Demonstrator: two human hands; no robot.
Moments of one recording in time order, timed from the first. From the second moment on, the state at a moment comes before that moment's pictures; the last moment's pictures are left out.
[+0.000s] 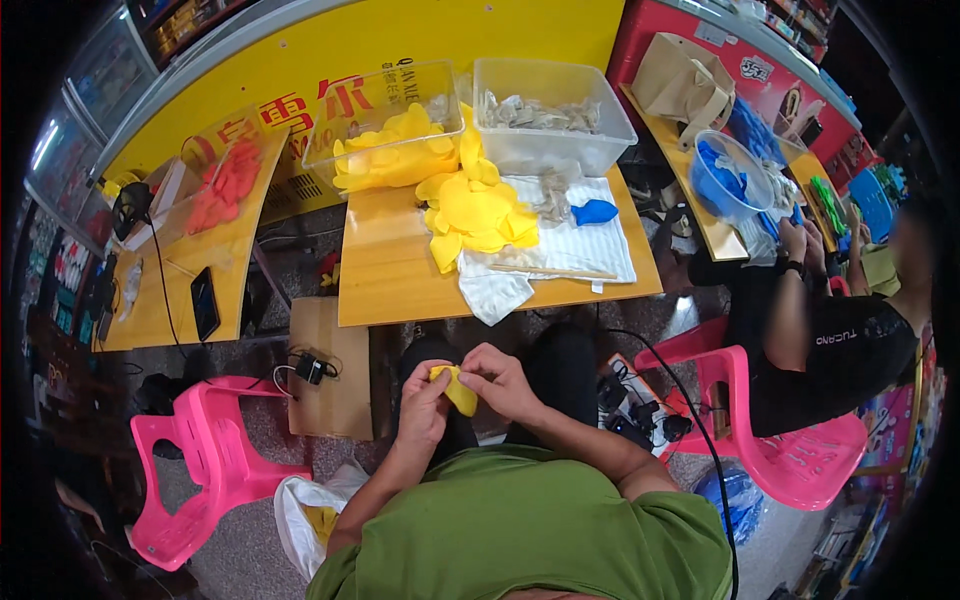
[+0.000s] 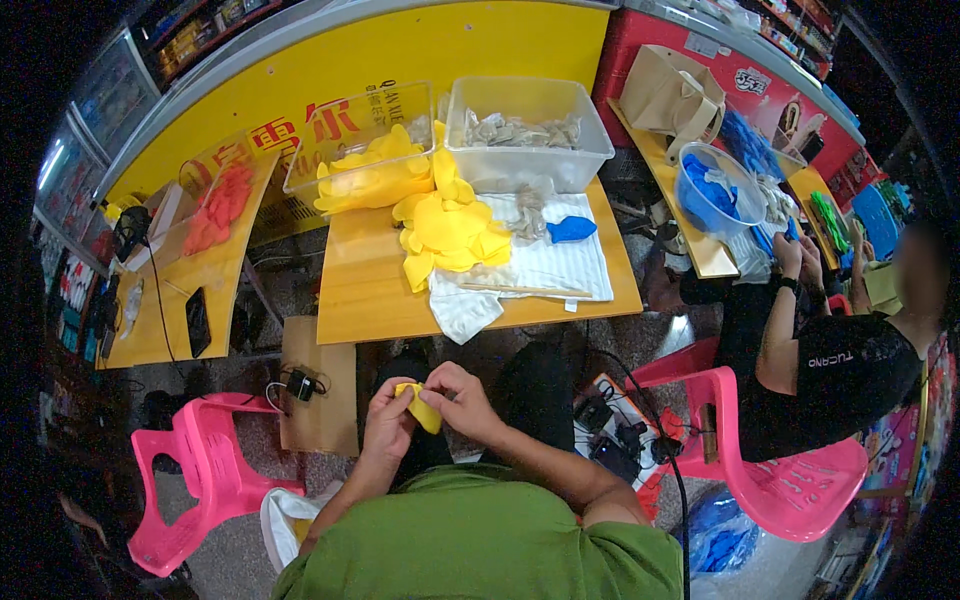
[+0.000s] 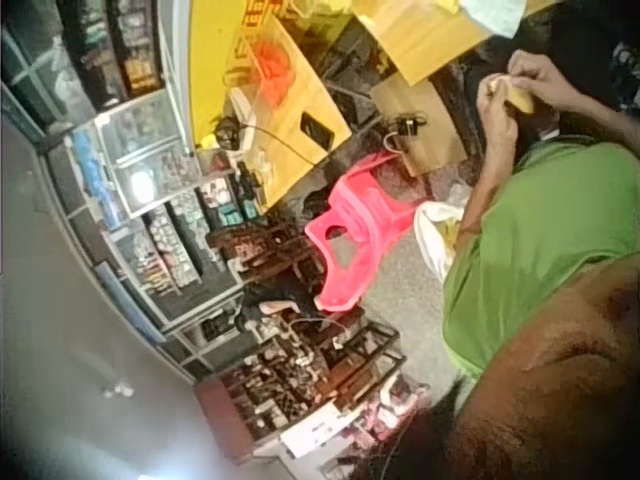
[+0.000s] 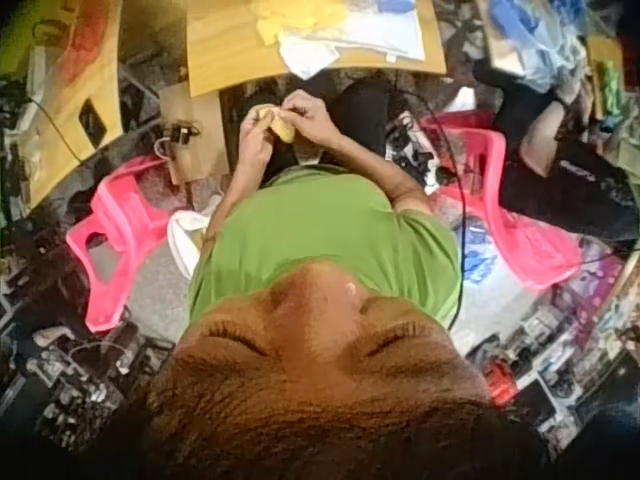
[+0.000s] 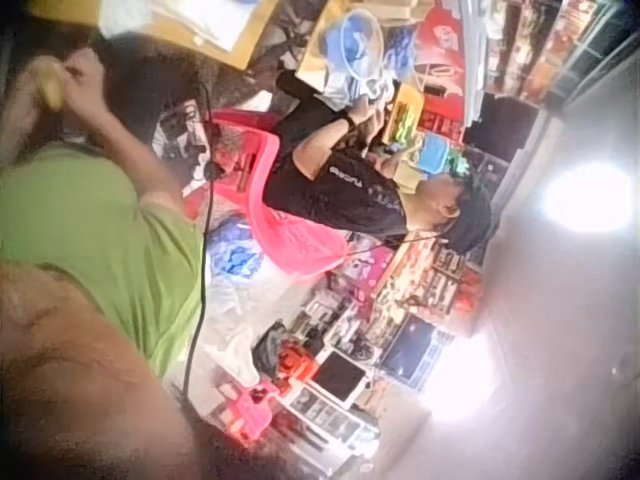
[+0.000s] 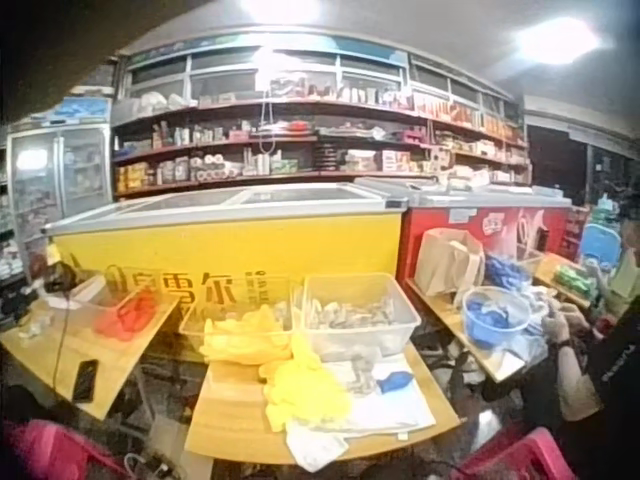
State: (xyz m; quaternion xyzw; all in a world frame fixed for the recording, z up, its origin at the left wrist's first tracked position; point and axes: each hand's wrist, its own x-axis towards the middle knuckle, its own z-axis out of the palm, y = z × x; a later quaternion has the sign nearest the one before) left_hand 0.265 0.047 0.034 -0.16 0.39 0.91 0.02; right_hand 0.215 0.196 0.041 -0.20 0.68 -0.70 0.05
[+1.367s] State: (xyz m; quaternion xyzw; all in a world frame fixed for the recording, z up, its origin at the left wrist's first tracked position) left_hand 0.256 -0.001 0.076 -0.08 0.52 0.84 -0.16; right_hand 0.222 0.251 0.051 -0.24 0.80 -0.55 0.05
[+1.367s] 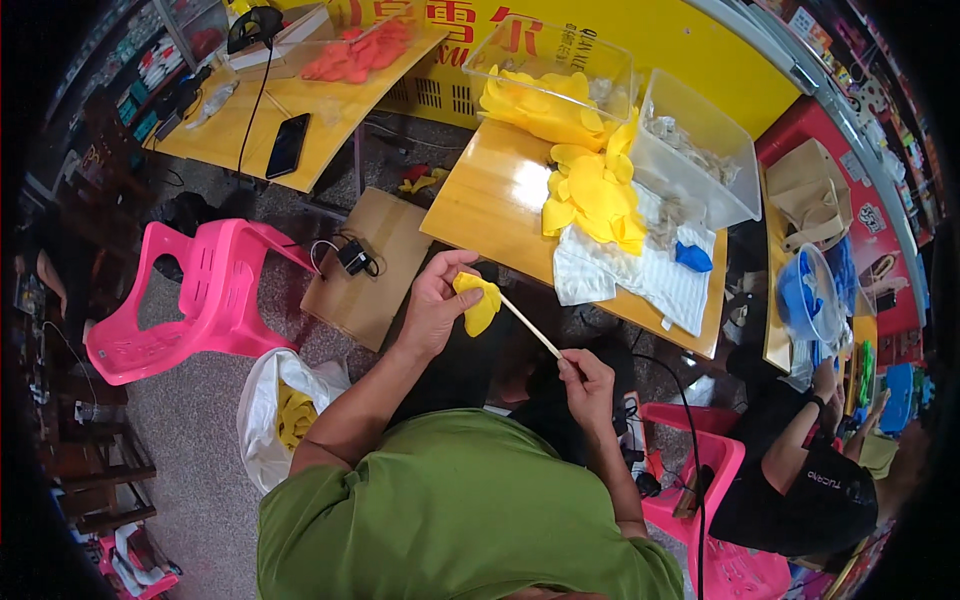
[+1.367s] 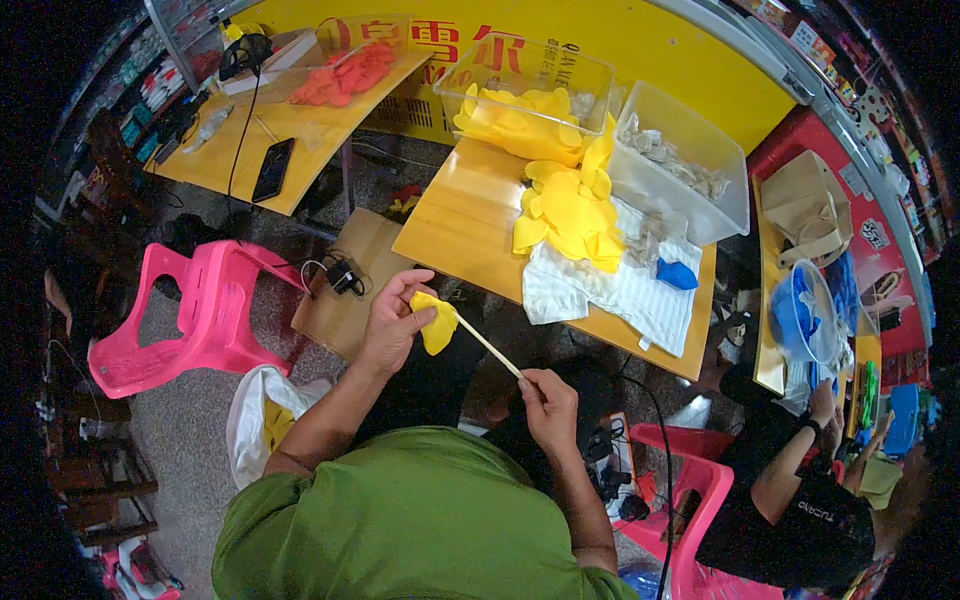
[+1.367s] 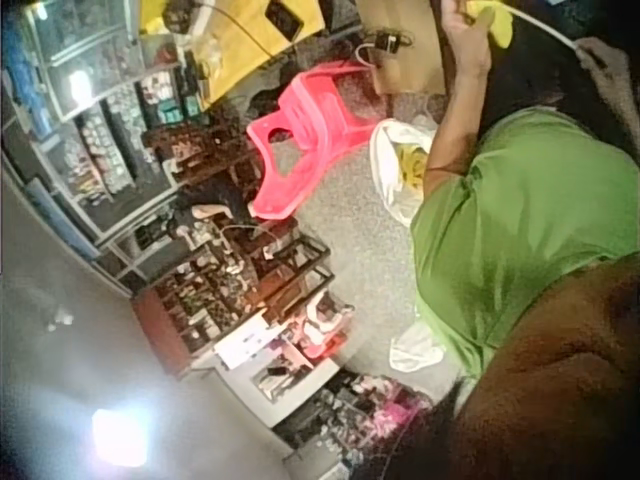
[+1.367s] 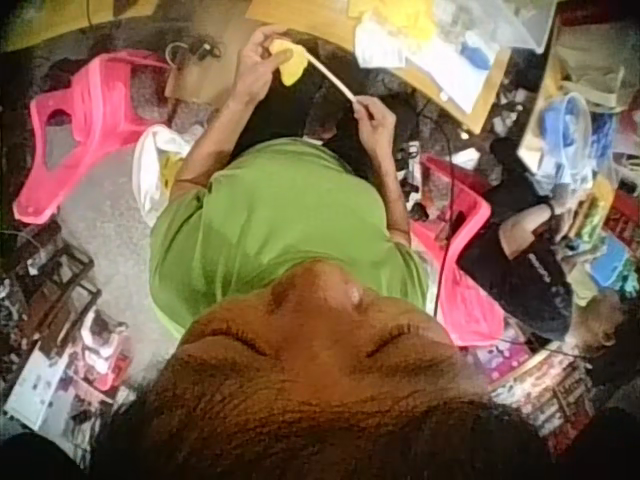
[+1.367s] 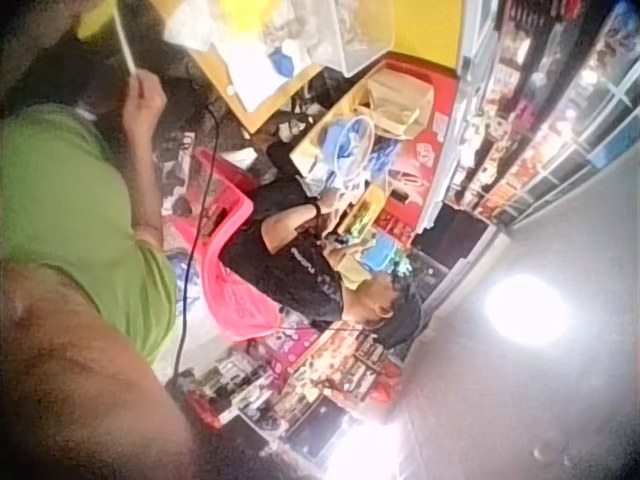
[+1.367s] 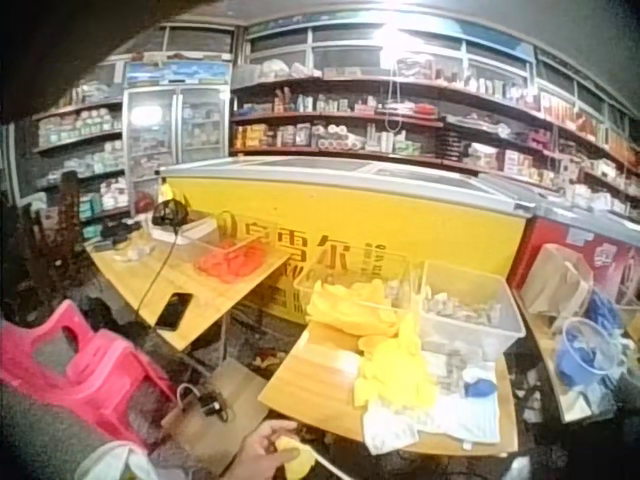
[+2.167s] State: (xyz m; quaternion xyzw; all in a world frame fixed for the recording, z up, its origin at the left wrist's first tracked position) left_hand 0.261 0.023 0.097 -0.06 0.51 0.85 -0.12; right_hand 0.243 0.217 0.060 -0.12 0.66 -0.71 0.21
